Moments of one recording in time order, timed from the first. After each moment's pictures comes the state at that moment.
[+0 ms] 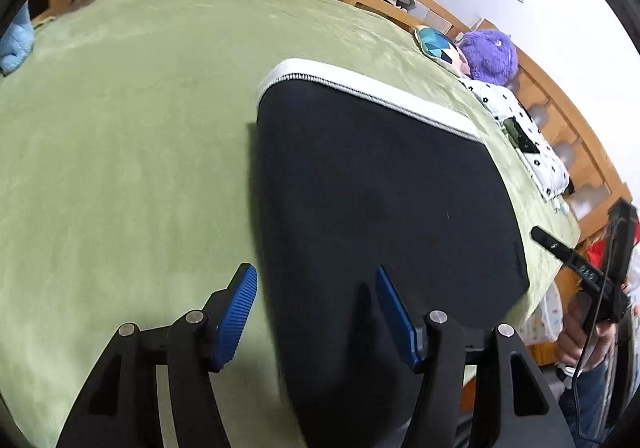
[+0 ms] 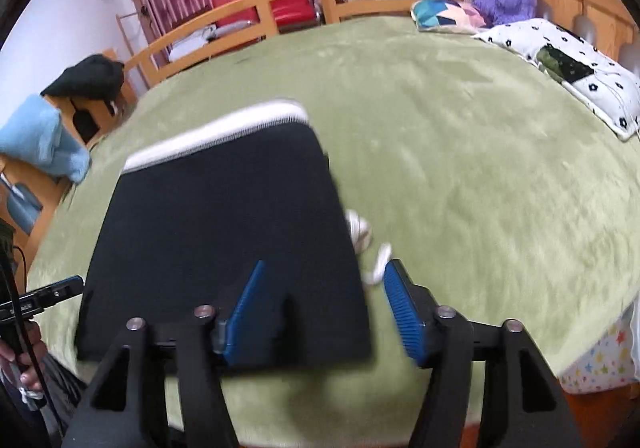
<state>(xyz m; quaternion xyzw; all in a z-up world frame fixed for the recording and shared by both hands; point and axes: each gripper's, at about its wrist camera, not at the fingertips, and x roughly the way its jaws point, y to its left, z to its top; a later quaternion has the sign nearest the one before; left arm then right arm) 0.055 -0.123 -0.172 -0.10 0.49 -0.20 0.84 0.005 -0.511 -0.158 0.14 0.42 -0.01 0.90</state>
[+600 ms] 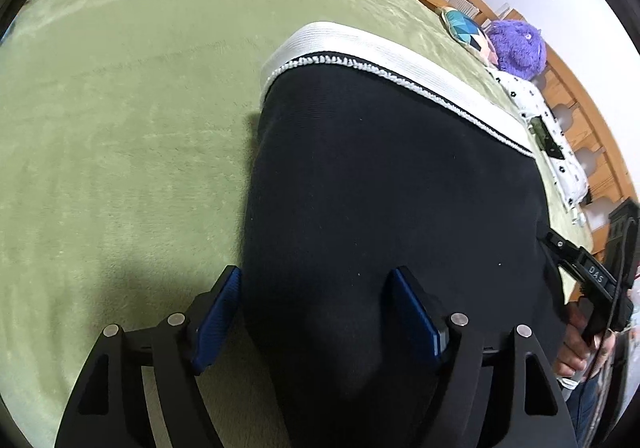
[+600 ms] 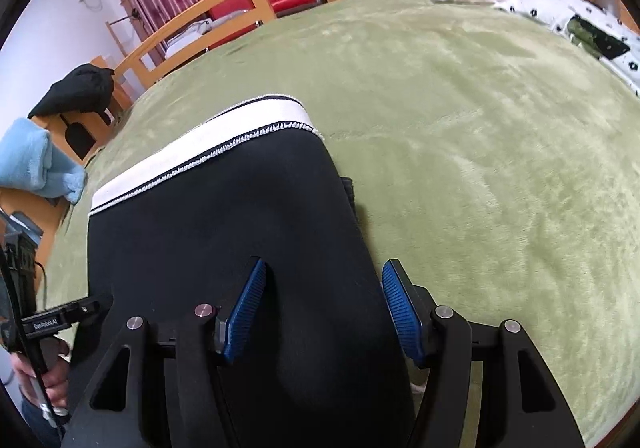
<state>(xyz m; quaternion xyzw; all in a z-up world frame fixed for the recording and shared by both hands) 0.125 -0.140 -0.219 -0.11 0.54 -0.19 0.82 0.087 -0.508 -0.206 0.20 0.44 0.01 0.87</state>
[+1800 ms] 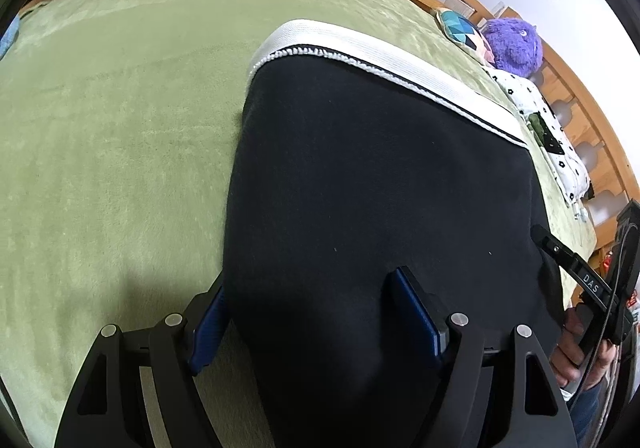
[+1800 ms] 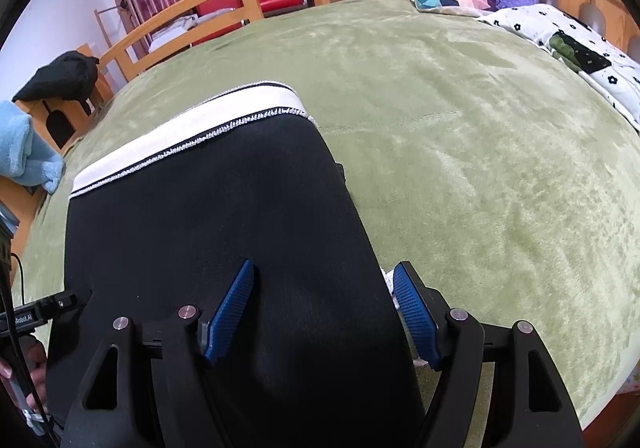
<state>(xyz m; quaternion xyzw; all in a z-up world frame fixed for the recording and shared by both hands) 0.103 -0.152 -0.211 -0.10 0.52 -0.18 0.83 0.066 -0.494 -0.202 0.16 0.43 -0.03 0.89</state>
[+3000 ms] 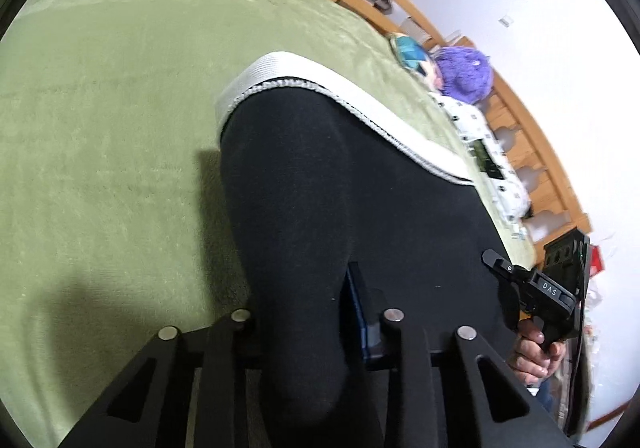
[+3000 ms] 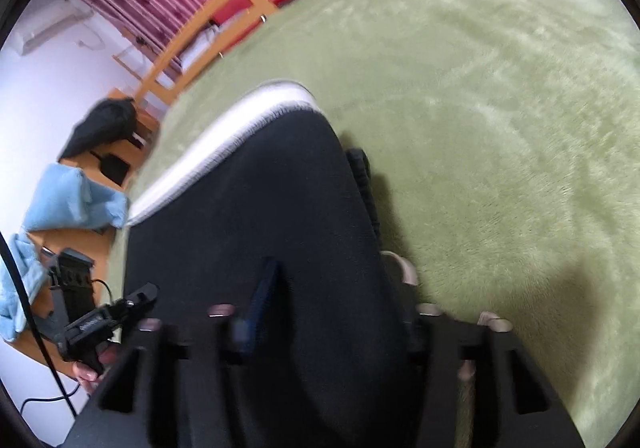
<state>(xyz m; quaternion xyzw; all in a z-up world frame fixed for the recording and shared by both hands) 0.127 -0.127 -0.203 -0.19 0.49 -0.28 0.80 0.071 -0.522 -0.210 0.32 0.41 0.07 0.85</state>
